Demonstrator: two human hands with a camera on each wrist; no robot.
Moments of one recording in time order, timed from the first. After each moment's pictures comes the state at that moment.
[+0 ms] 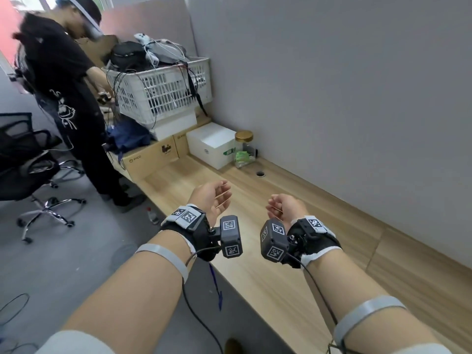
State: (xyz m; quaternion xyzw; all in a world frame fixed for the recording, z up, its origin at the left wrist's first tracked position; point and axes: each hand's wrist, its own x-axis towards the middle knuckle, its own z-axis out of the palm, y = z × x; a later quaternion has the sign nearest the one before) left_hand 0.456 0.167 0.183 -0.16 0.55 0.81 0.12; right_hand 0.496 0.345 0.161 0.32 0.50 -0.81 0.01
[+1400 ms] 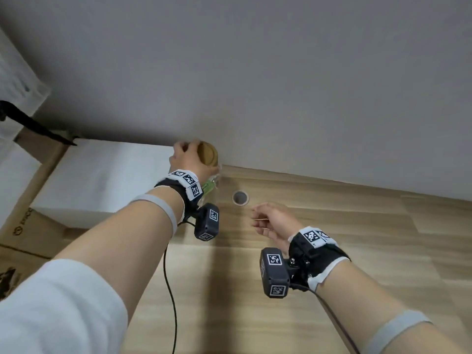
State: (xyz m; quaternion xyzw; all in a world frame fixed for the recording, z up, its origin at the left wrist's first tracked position) left_hand -0.169 0.277 0.044 0.28 0.90 0.28 0.16; right_hand 0.062 0.323 0.043 0.52 0.48 -0.70 -0.07
